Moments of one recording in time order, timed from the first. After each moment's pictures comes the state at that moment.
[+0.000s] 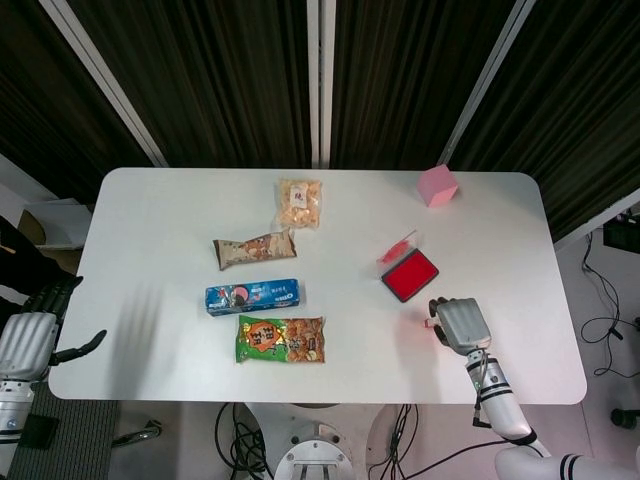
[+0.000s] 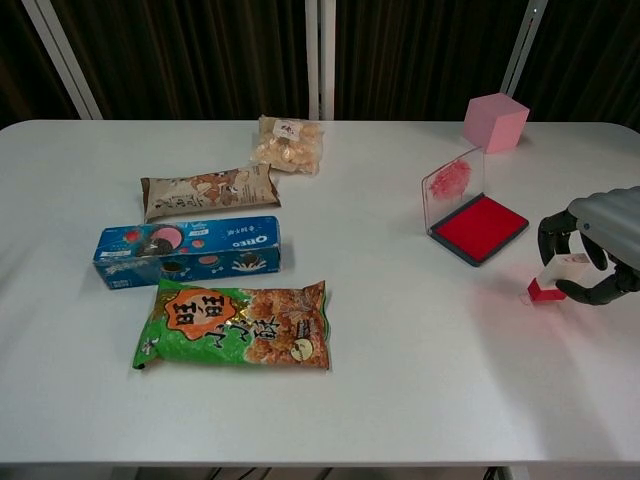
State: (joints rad) left arm -0.09 -1.19 -0.01 -1.43 1.51 1.46 -0.13; right arm 0.41 -1.57 0.00 -1.47 -1.23 1.20 -0.51
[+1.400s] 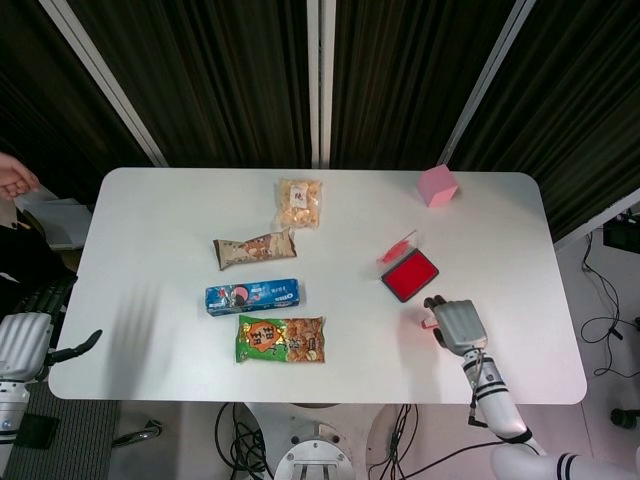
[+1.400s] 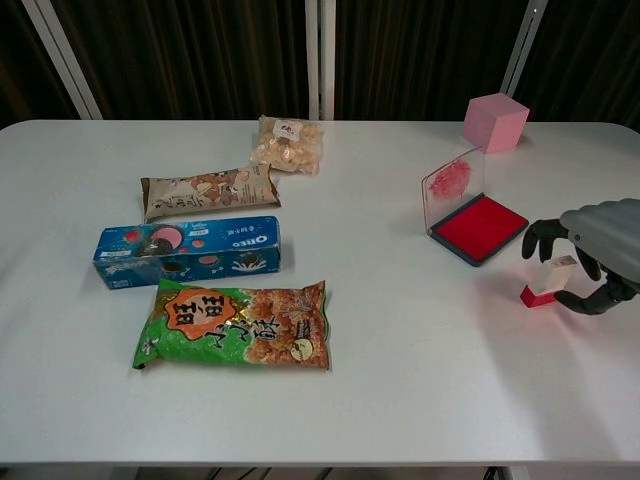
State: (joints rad) left arm -0.09 -1.19 -0.02 -1.42 1.51 1.46 -0.15; right arm 0.40 -1.56 0.03 -1.49 -1.19 1.14 -0.56
